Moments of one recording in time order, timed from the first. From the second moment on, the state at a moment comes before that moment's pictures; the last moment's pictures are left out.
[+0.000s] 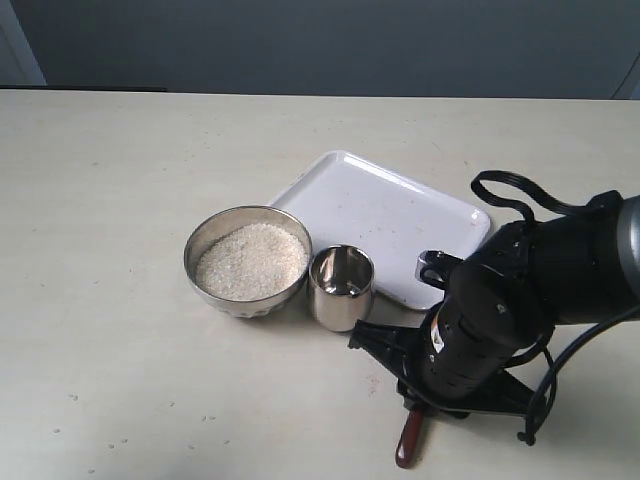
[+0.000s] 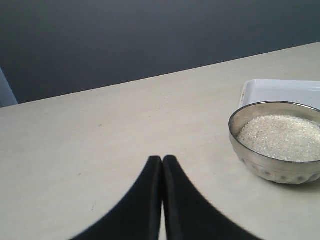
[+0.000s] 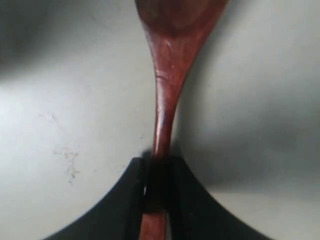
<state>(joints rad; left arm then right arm) -0.32 0.00 0.00 -0.18 0.25 0.28 0.92 1.71 -0.69 0.03 0.51 1.09</state>
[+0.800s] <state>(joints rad) -0.32 0.00 0.00 -0.18 0.25 0.28 0.92 1.61 -0.69 0.09 0.80 0.83</state>
